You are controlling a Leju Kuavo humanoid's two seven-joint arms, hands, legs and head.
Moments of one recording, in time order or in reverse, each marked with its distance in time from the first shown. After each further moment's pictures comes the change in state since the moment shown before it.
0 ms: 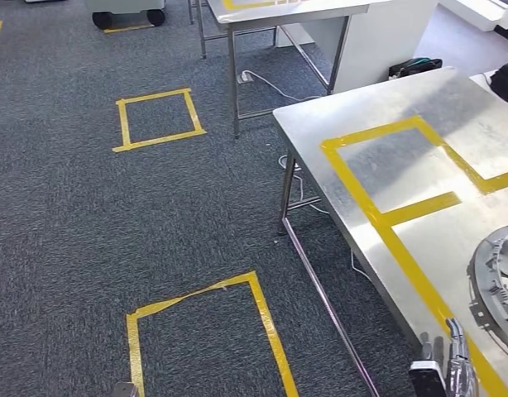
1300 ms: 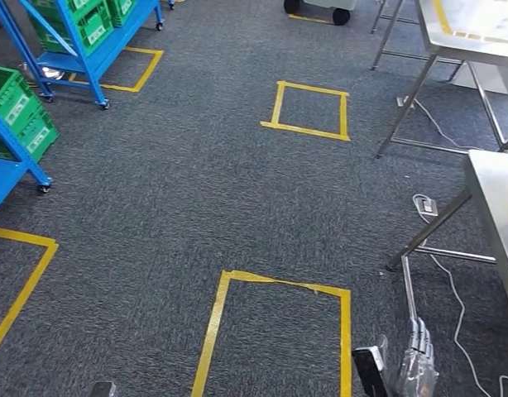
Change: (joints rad) left arm 0.003 0.058 0.140 0.003 -0.059 -0.056 -0.012; right arm -0.263 0.027 -0.065 0.489 0.180 -0.524 -0.117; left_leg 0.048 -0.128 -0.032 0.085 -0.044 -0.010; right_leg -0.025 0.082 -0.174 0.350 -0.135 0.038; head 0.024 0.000
